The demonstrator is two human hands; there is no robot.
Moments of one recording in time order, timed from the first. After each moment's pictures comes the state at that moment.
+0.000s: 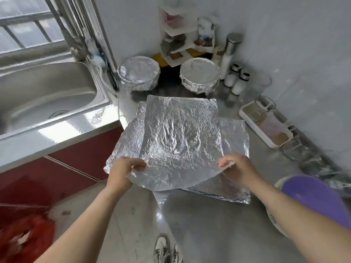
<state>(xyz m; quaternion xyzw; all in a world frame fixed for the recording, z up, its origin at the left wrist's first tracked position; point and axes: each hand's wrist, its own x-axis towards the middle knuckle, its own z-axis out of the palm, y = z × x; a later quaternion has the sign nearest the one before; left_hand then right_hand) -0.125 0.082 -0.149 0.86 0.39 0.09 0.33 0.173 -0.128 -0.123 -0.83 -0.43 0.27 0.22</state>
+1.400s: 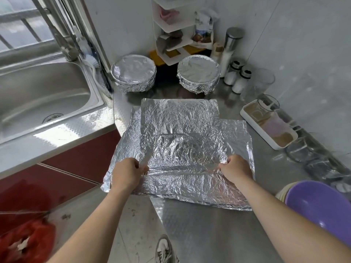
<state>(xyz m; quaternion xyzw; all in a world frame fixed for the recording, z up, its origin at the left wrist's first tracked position) -0.080 0.090 -0.163 0.77 0.57 -0.02 0.26 0.167 -0.095 -0.150 -0.95 -0.20 0.24 0.09</state>
